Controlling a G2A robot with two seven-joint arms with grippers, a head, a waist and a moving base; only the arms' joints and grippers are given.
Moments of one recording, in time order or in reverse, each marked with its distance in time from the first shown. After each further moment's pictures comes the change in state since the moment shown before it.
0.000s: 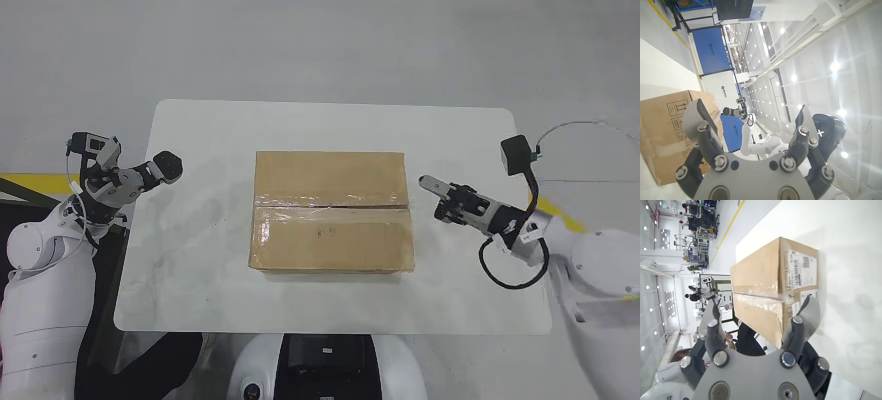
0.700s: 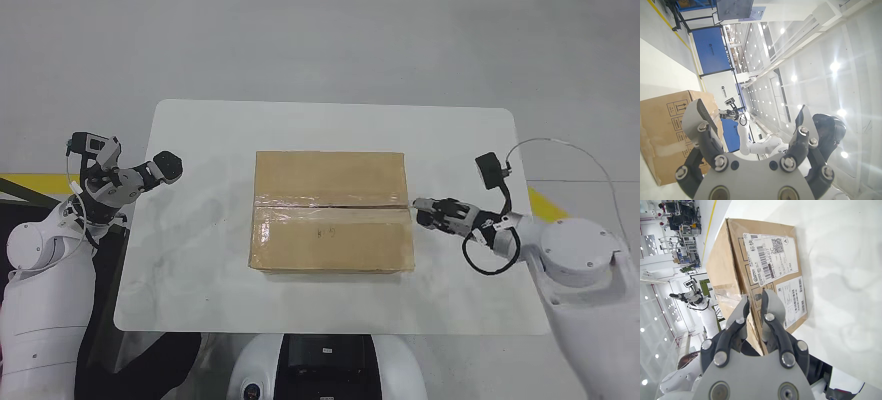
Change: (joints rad) left arm 0.000 0.000 0.000 0.000 0.000 0.000 0.000; right arm 0.020 -0.011 -0.056 0.166 -0.042 0.065 0.055
